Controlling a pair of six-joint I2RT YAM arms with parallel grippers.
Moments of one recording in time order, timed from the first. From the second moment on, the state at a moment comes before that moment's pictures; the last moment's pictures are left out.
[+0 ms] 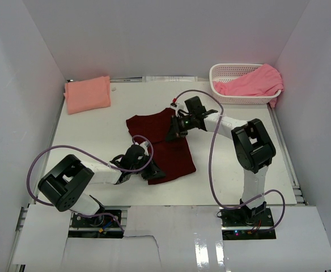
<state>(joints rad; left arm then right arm) -0.71 1.48 0.40 0.34 0.33 -1.03 0.51 1.96 1.31 -0.21 -0.77 0.34</state>
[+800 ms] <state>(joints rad) -0.71 1.48 0.40 0.34 0.33 -1.03 0.64 2.09 1.25 -0.11 -0.81 0.34</state>
